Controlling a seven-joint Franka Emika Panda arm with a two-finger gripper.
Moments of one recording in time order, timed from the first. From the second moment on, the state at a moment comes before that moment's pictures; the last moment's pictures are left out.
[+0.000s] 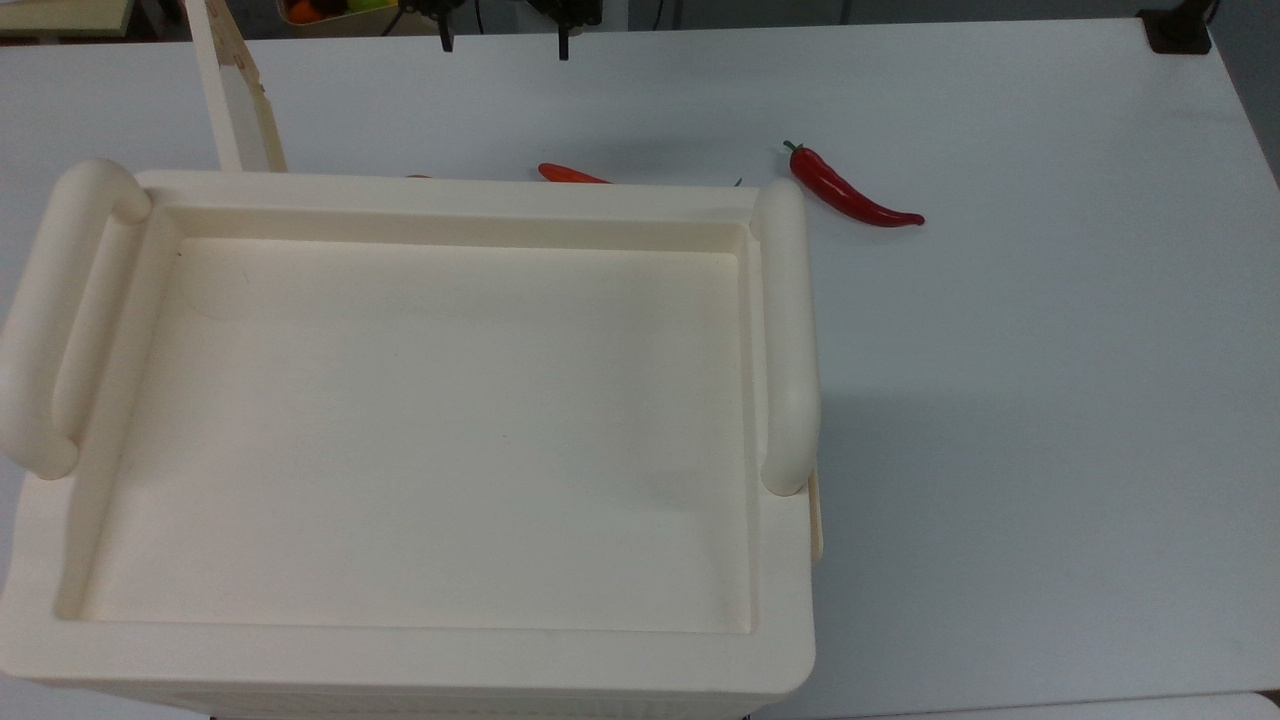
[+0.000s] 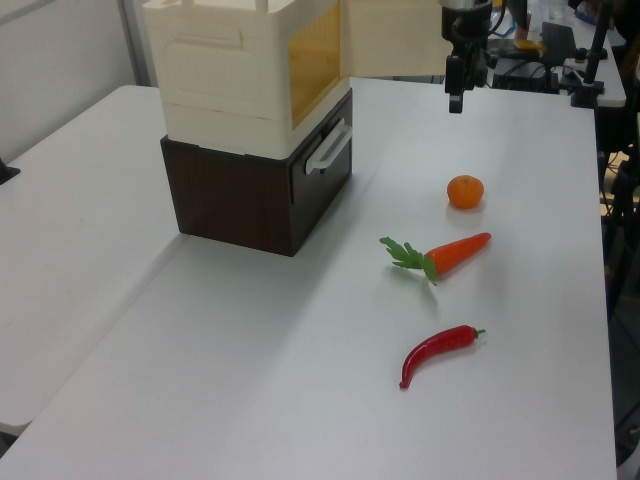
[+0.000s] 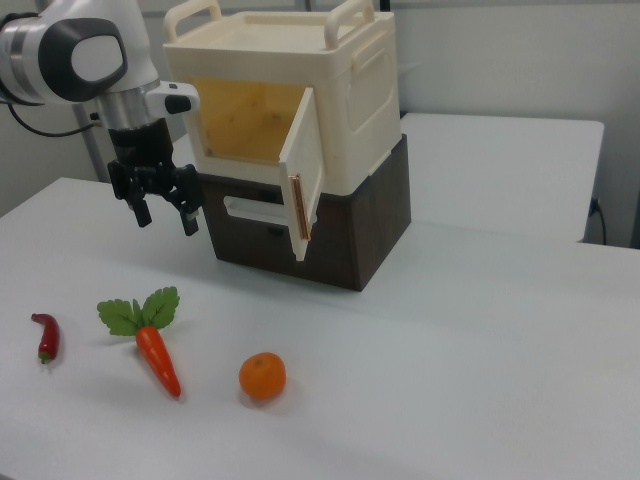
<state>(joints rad) 0.16 -0.01 -0.08 -1.72 -0.06 1.66 0.04</state>
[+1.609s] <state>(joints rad) 0.05 -0.01 -0.08 -1.60 -0.05 1.66 0.03</state>
